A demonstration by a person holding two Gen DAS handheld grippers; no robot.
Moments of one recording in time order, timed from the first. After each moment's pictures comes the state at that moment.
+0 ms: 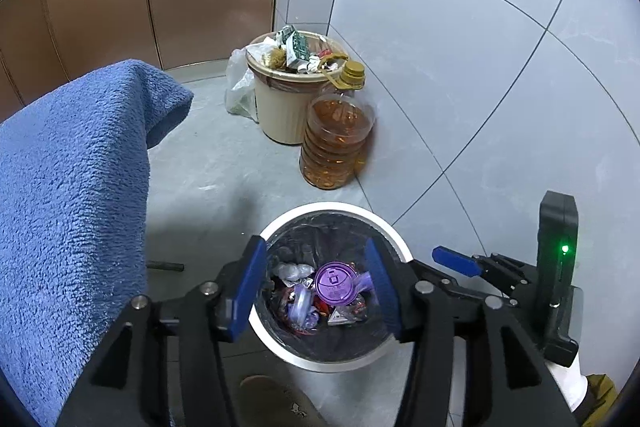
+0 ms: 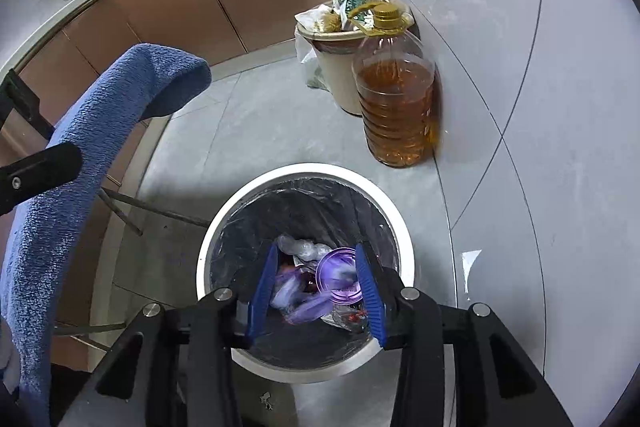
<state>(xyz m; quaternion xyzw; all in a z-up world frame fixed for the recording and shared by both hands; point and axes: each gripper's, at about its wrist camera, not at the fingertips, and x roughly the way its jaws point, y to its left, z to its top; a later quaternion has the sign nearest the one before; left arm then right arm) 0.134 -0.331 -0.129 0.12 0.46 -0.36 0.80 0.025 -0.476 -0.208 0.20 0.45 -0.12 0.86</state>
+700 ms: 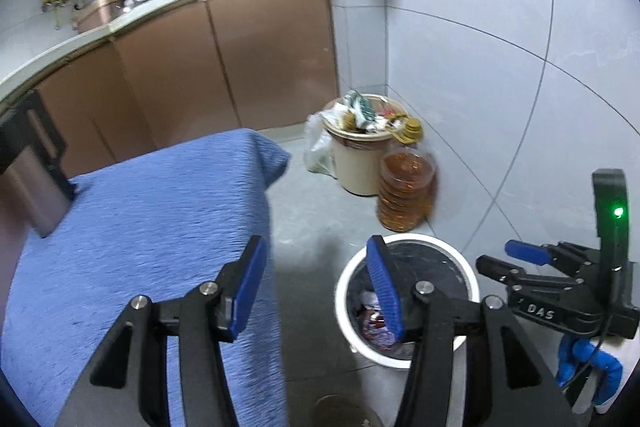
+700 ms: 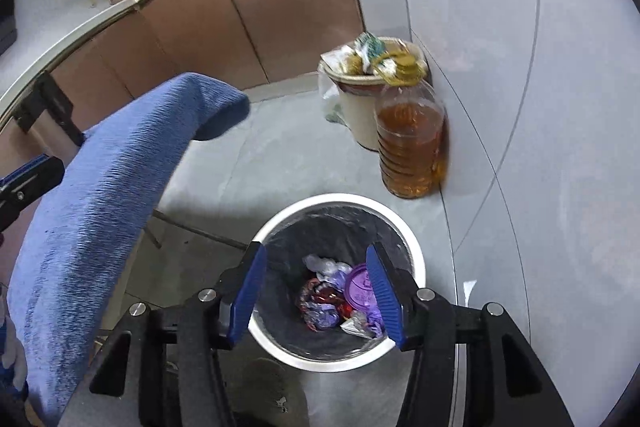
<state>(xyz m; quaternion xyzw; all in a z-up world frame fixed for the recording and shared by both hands) 0.087 -0.246 -0.058 0.17 0.33 -0.27 0.89 0.001 -0.433 -0.141 0.17 0.40 -0.11 0.90</state>
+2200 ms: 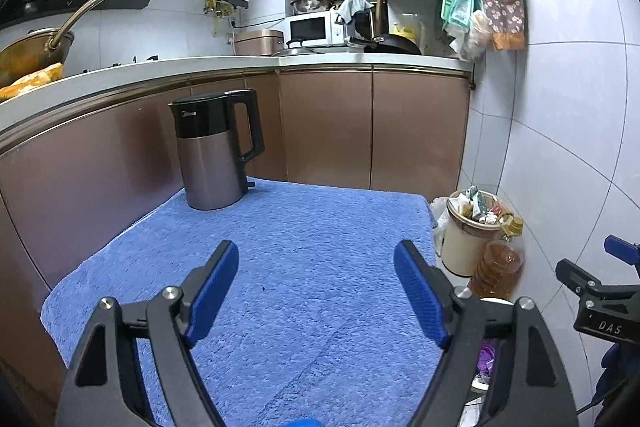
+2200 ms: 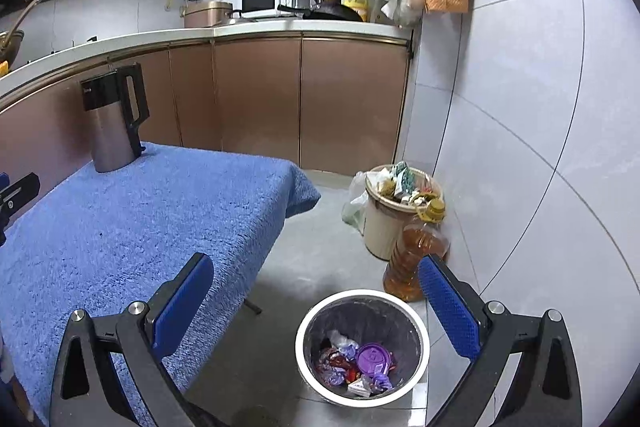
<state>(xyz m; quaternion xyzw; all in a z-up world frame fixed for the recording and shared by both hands) 0.033 -0.032 0.010 0.04 0.21 -0.09 0.97 -0.020 -0.261 -0.027 -0.01 0.27 -0.13 0.96</state>
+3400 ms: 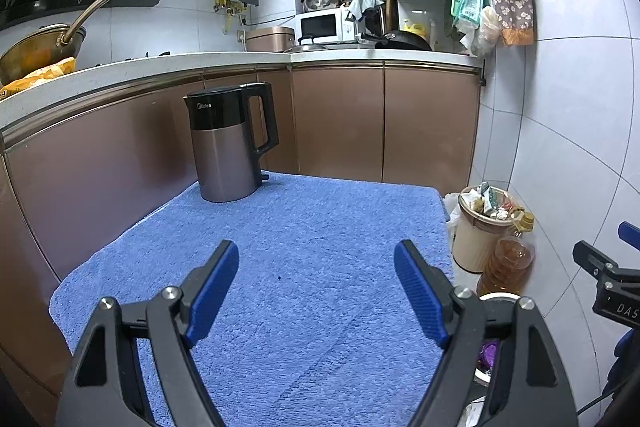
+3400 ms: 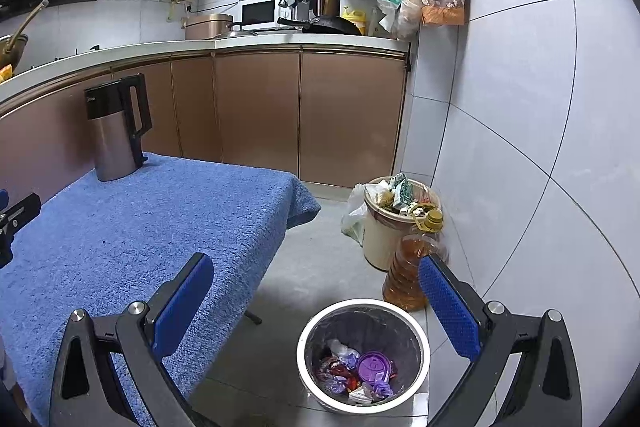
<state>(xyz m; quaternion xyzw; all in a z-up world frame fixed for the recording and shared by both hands) 0.030 -0.018 -0.003 0.05 0.21 -0.07 0.97 -0.028 -0.260 -0.024 -0.01 0.25 -0.13 0.96</state>
